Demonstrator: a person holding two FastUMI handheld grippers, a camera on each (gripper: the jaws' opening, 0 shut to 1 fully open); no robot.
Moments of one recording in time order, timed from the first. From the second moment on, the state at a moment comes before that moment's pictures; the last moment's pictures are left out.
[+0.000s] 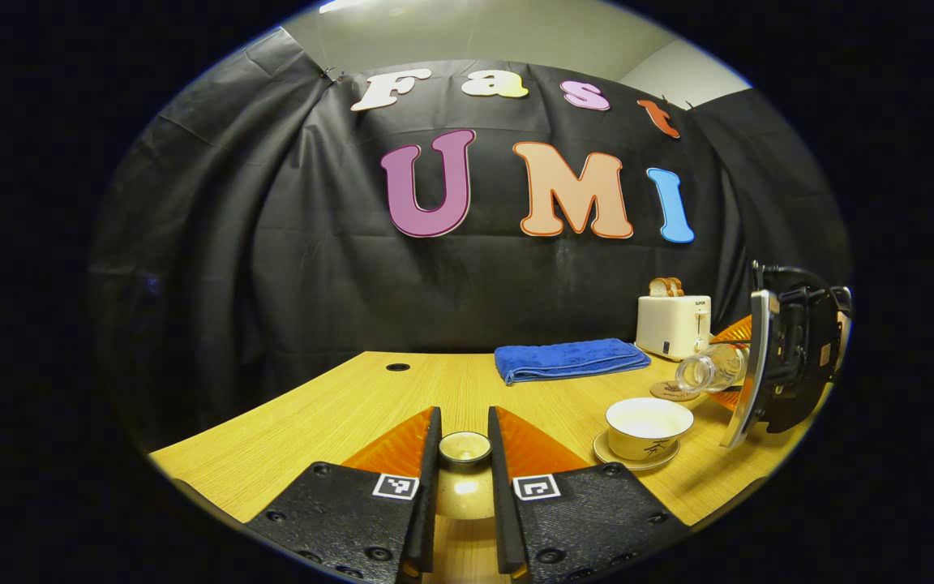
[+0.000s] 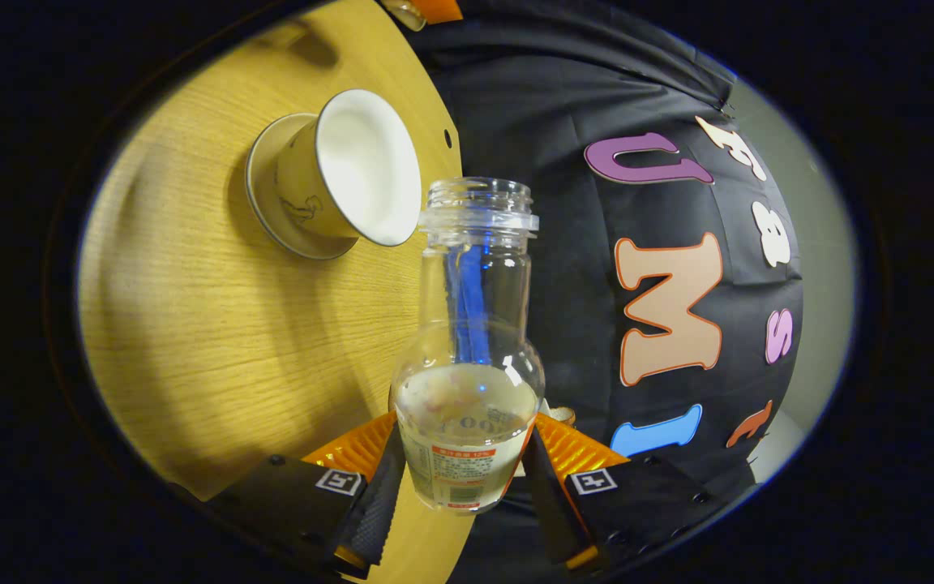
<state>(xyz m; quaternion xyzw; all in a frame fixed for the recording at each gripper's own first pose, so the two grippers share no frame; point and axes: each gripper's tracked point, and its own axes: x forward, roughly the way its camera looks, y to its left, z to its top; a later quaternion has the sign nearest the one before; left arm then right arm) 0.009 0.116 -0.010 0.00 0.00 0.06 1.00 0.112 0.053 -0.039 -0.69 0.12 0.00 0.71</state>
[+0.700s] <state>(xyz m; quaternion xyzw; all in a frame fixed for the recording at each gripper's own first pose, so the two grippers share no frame) 0.009 0.117 -0.010 0.00 0.00 0.06 1.00 0.129 0.051 -0.015 -0.77 0.10 -0.01 0.63</state>
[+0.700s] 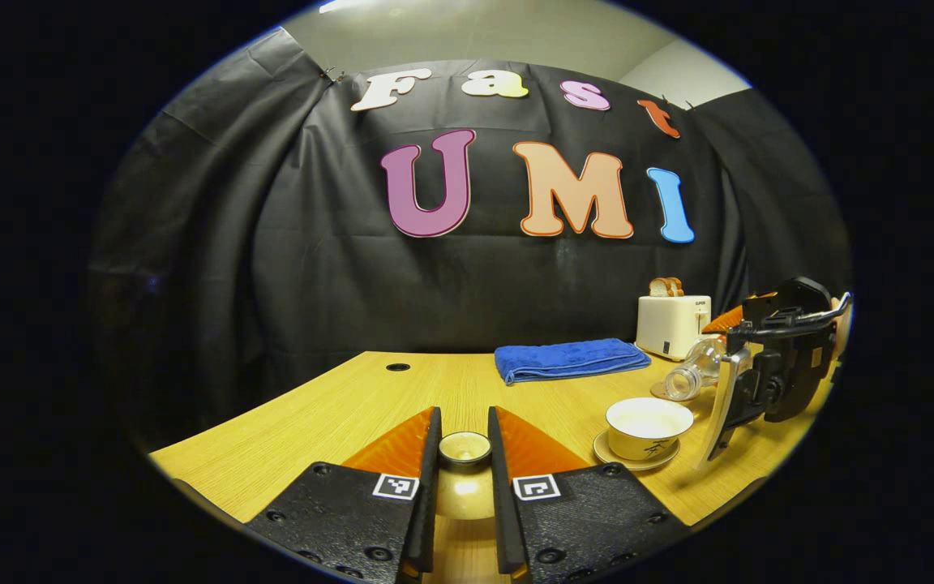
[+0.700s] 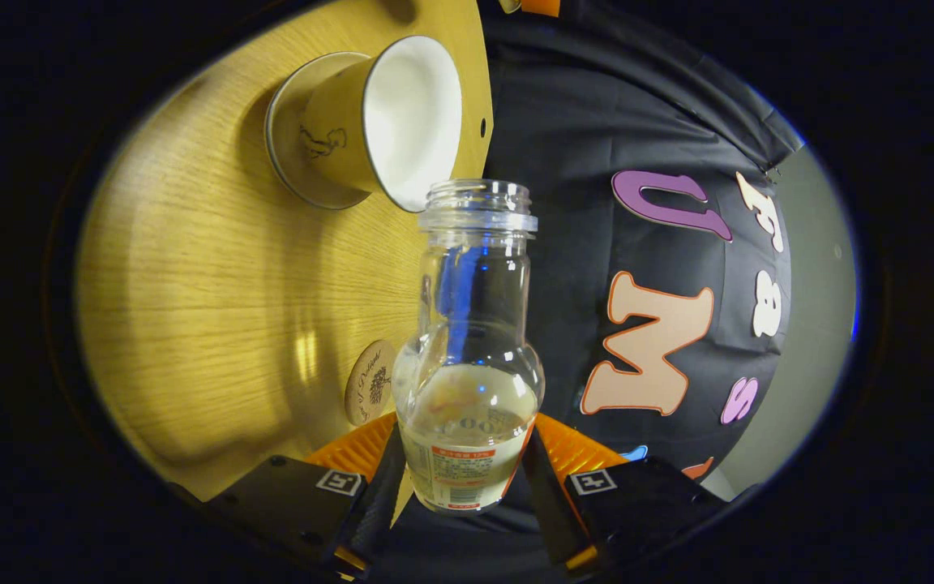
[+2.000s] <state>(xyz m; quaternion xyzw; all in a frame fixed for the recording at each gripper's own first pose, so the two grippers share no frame) 0.012 0.114 -0.010 0.00 0.00 0.06 1.00 0.137 0.069 0.044 -0.84 0.03 -0.03 0.54</state>
